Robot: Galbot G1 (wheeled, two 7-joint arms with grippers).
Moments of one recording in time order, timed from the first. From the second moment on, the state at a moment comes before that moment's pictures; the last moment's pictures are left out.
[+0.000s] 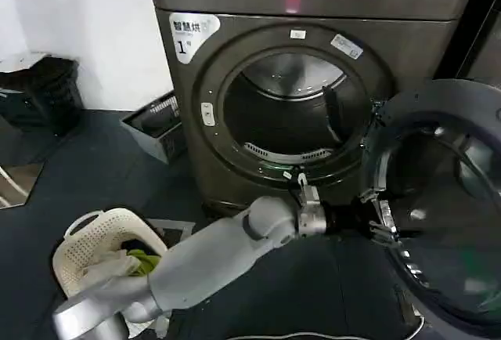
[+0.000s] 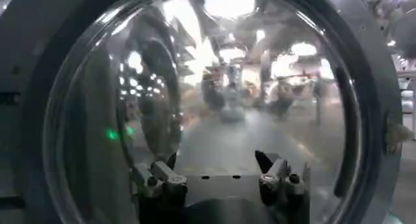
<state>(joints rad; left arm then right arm) 0.28 -1.41 0.59 -1.46 -0.72 0.06 0.50 -1.71 1.14 2.24 1.96 0.59 -0.29 -0.17</state>
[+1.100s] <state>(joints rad) 0.28 -1.34 0.55 -1.44 -0.71 -0.28 0.10 -1.73 1.09 2.30 1.92 0.61 -0.26 -0.15</state>
